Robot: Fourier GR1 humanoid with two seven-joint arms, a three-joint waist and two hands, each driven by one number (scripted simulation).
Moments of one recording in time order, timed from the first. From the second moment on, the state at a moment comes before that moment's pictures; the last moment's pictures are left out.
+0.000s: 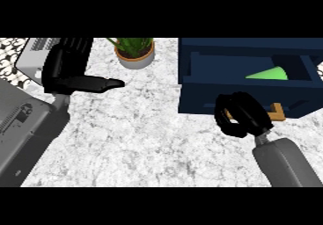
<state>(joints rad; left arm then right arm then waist) -0.64 0.49 -0.37 -1.27 0.70 0.33 -0.24 -0.33 -0.28 0.22 -1.34 0.85 0.06 -0.18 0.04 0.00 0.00</state>
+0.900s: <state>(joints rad) -0.44 0.57 -0.24 -1.34 0.70 0.15 -0.29 -0.84 -0.22 0.03 -0.44 0.87 -0.09 -0.45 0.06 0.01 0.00</state>
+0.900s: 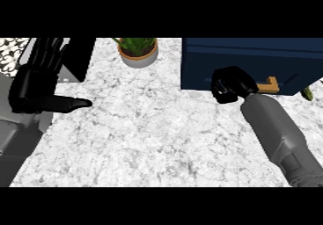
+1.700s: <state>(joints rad) -0.43 0.55 -0.25 -1.36 0.71 0.07 -0.28 -0.88 -0.27 -0.06 -0.32 0.78 0.03 -0.62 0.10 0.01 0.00</state>
